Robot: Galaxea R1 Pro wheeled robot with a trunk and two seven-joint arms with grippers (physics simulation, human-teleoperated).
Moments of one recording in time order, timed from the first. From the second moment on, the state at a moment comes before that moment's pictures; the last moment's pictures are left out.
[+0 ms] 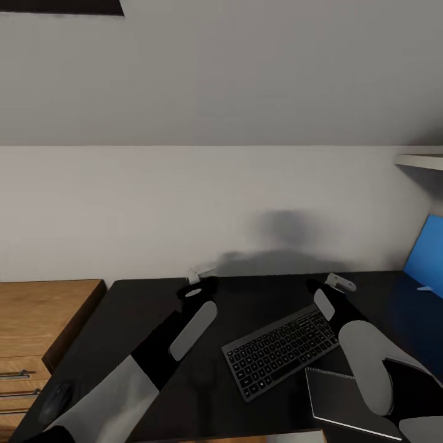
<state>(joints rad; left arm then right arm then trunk) -0.76 -0.15 -0.65 -1.12 0.87 0.28 1.00 -0.98 -0.07 -0.27 -0.37 -0.18 0.15 -0.33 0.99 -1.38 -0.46</state>
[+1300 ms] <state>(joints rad) -0.76 -0.10 -0.64 -1.20 0.97 0.28 1.00 -0.98 -0.07 -0.27 -0.37 -0.19 0.18 -0.33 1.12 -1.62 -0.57</state>
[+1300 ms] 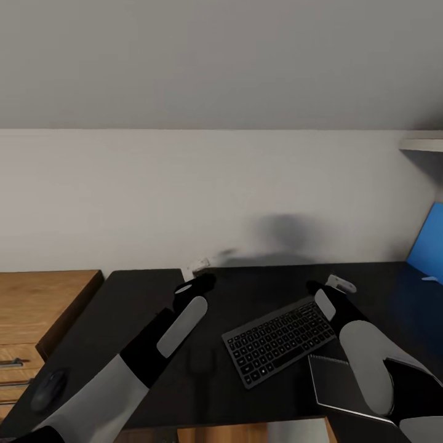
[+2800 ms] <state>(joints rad) -0.76 -0.08 -0.69 -1.24 0.98 0.28 1.09 -0.98 -0.09 -0.32 -0.42 -0.22 0.33 -0.33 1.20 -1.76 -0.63</state>
